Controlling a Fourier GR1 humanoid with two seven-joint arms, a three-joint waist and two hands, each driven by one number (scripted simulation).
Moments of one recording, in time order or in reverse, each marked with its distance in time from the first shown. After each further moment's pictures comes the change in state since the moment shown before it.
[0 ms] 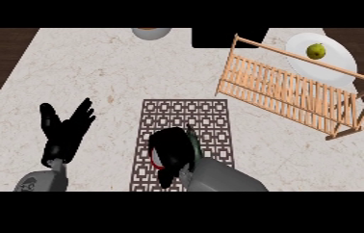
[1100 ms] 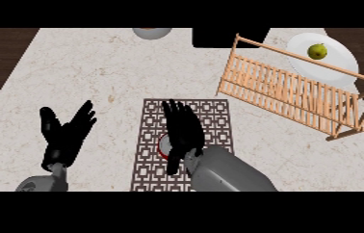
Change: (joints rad) left arm 0.031 0.020 -0.052 -0.038 0.037 0.034 -0.005; right arm 0.019 0.004 -0.189 -0.048 0.115 0.098 0.174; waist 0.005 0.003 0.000
